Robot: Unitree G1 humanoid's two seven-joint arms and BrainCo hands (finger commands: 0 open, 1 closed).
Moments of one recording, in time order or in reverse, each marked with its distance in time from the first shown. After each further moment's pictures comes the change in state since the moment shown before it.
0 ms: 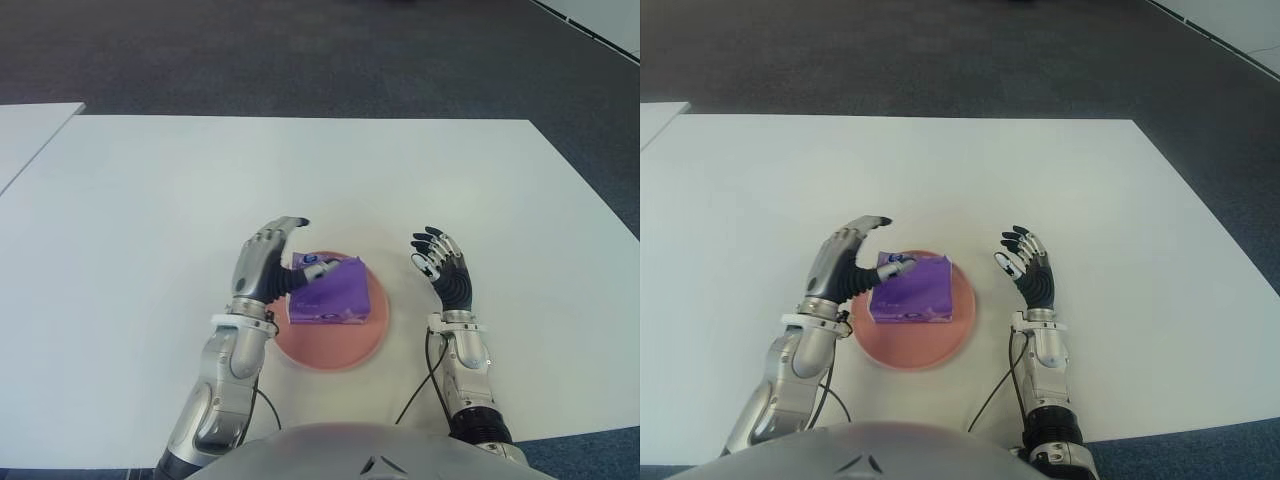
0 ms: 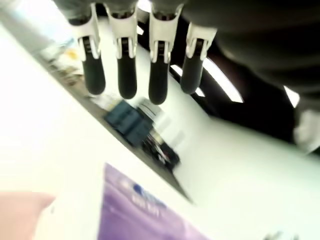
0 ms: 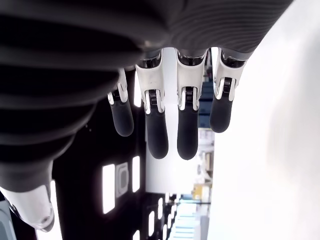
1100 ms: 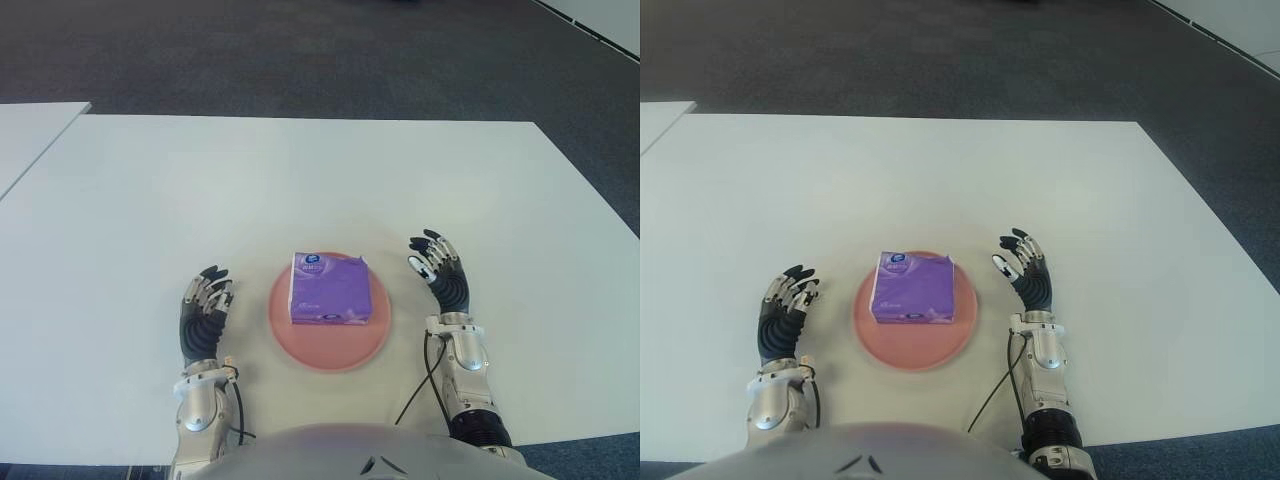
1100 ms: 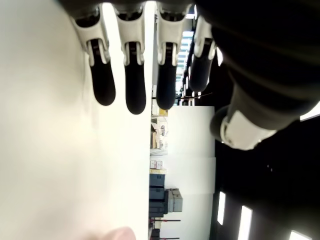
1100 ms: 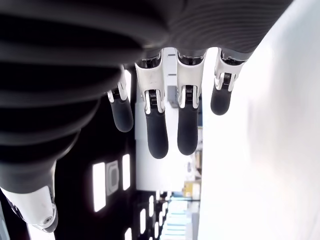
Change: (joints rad) left arm 0.143 -0.108 0.289 0.474 -0.662 -0.489 0.121; right arm 0.012 0.004 0.009 -0.010 0.002 0.044 0.004
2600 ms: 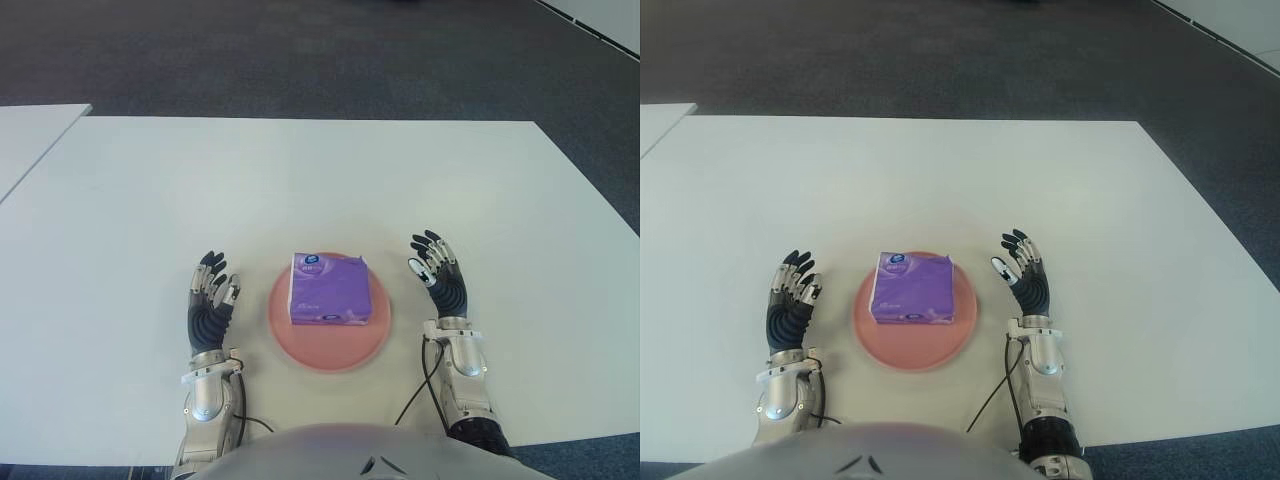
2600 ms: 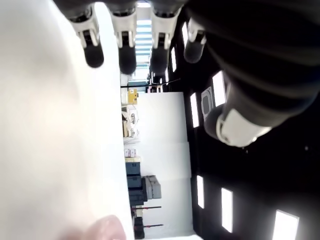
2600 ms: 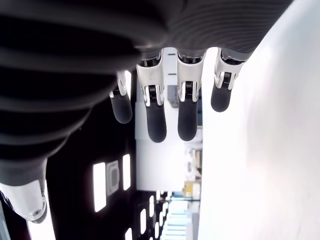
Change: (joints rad) left arm -0.072 0.024 -0.013 0.162 0.094 -0.167 0.004; right arm 0.084 0.031 0.035 -0.099 -0.027 0.023 -0.028
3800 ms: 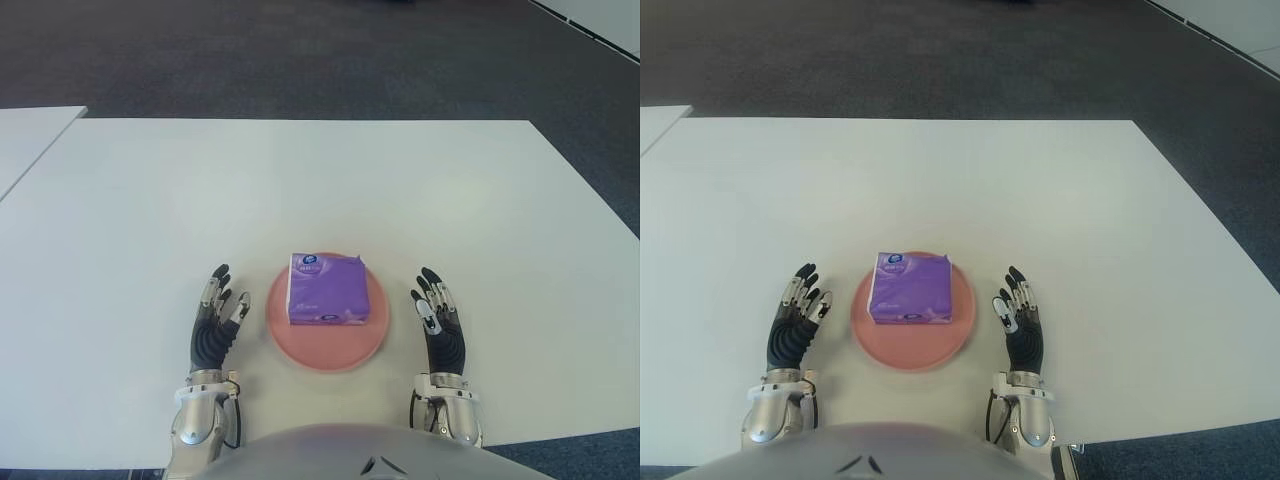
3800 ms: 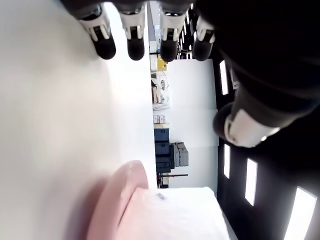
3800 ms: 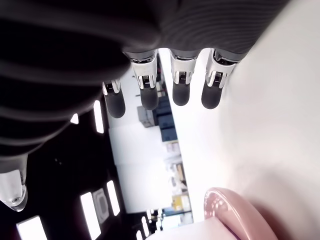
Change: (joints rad) left arm 0.182 0.050 -0.064 -0.235 -0.074 0.197 -0.149; right arm 0.385 0.109 0.117 -0.345 0.087 0.125 -0.018
